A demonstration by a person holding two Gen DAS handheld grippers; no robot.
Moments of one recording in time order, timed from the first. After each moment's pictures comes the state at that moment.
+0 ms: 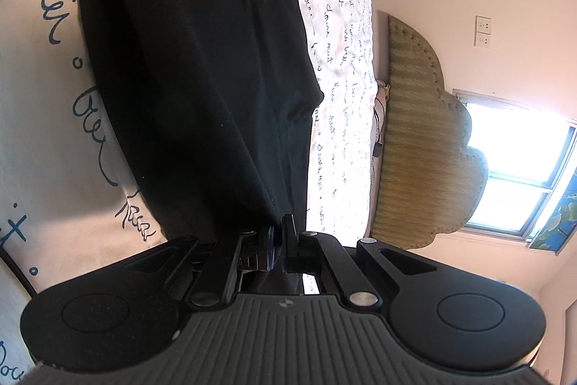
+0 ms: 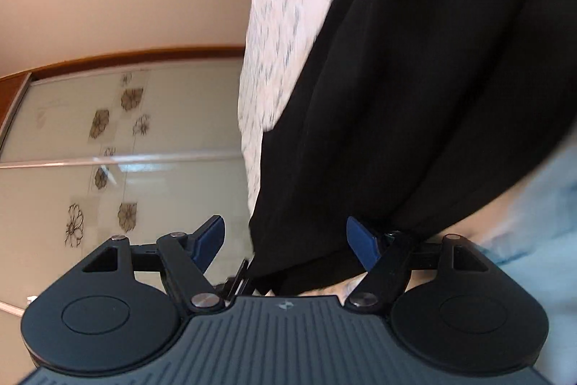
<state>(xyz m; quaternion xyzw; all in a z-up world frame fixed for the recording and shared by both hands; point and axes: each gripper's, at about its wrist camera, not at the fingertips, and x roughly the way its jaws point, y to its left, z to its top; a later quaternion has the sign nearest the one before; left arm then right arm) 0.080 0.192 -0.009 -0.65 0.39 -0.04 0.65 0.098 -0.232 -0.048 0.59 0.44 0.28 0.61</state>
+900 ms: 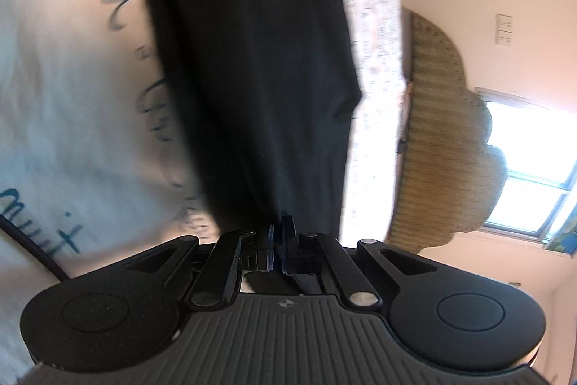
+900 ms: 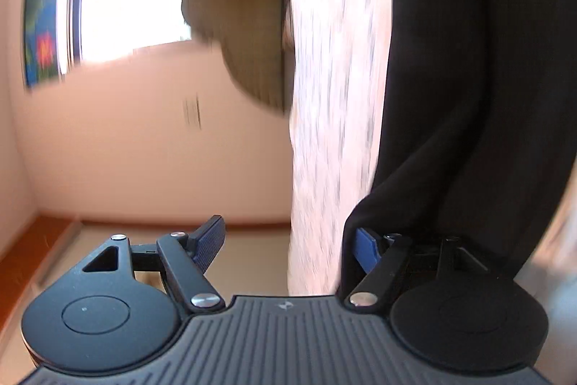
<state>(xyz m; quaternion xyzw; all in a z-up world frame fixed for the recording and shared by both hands) 0.079 0.200 -0.044 -0.64 0.43 -0.02 0.63 0.057 -0.373 -0.036 0.72 0.17 0.12 0.66</state>
